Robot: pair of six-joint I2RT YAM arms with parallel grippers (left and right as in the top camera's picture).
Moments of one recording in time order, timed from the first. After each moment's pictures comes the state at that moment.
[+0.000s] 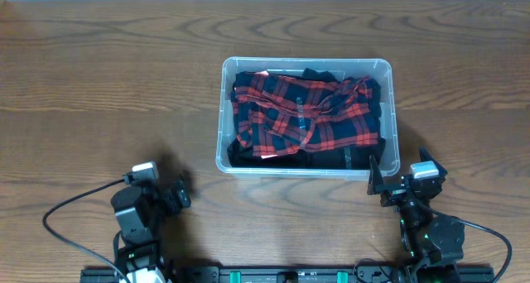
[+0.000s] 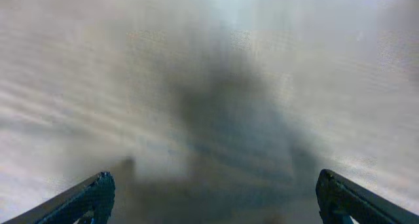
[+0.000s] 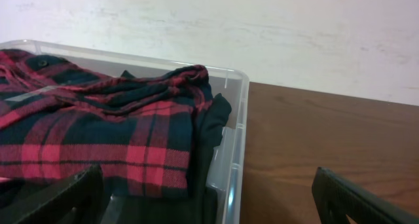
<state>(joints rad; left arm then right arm) 0.27 0.61 0.02 -0.09 0.13 -0.04 0.13 0.01 0.01 -0.07 -0.03 -0.04</state>
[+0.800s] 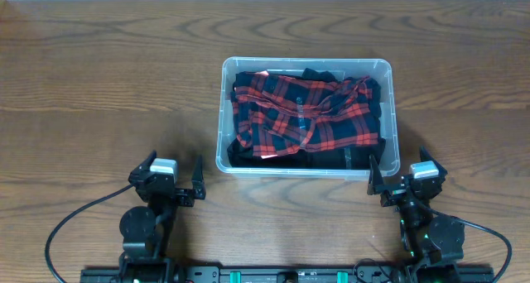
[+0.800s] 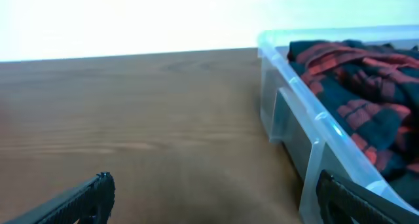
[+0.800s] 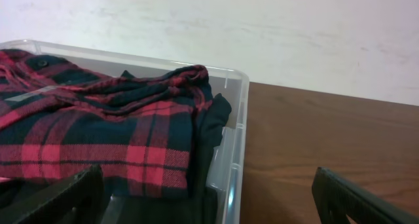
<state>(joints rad) -0.02 0.10 0.02 -0.10 0.12 0.01 0.13 0.01 0.01 -0.07 -0.03 -0.04</state>
